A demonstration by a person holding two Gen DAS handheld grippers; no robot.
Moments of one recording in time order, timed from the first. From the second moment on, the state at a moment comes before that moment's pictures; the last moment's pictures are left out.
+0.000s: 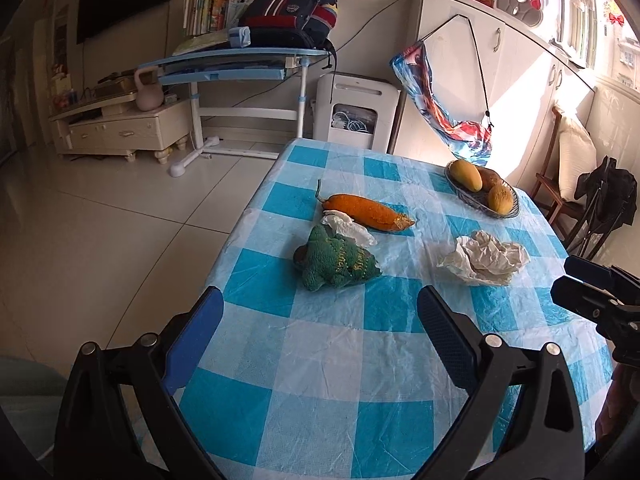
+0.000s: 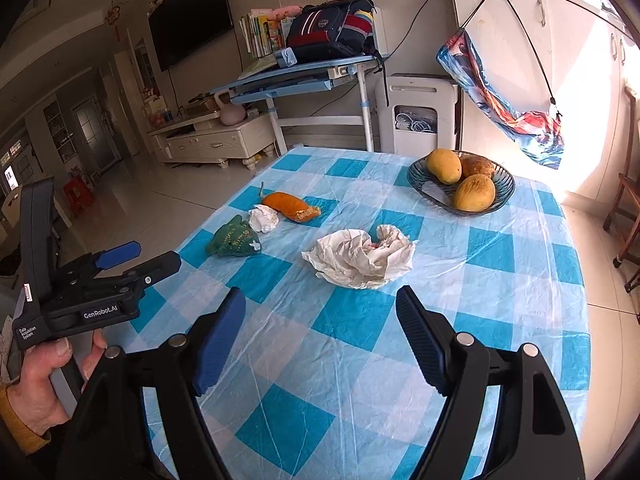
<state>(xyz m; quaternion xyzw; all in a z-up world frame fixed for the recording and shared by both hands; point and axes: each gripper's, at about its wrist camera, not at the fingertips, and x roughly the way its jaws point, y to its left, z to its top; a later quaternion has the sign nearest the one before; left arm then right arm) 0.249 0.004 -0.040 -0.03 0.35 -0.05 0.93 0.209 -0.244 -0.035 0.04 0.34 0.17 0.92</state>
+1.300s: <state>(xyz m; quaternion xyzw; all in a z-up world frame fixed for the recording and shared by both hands) 0.292 0.004 -0.076 -0.07 0.43 -0.12 0.89 0.207 -0.249 -0.046 0.13 0.37 0.20 0.90</state>
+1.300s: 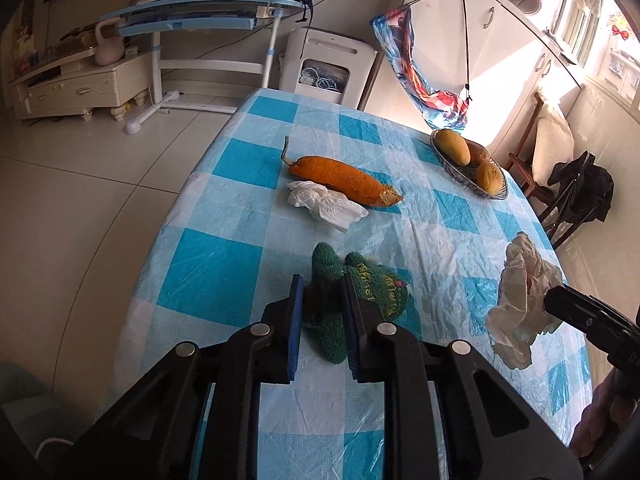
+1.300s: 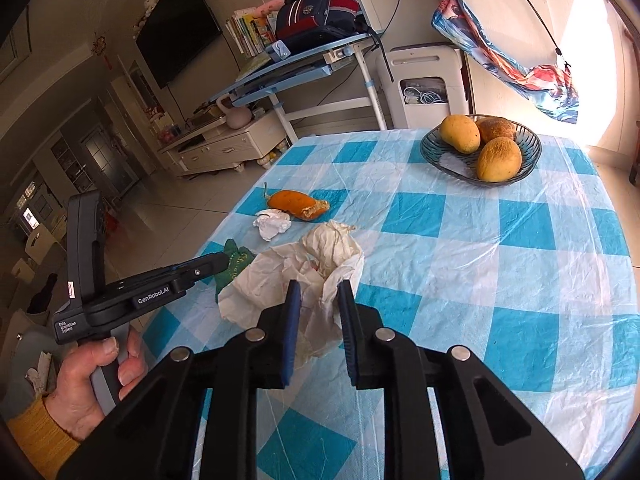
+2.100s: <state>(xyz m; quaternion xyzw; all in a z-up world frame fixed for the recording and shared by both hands) 0.284 -0.040 -0.078 -0.05 0.42 -0.20 0.89 0.192 -0.256 -0.055 0.15 0.38 0.19 0.89</state>
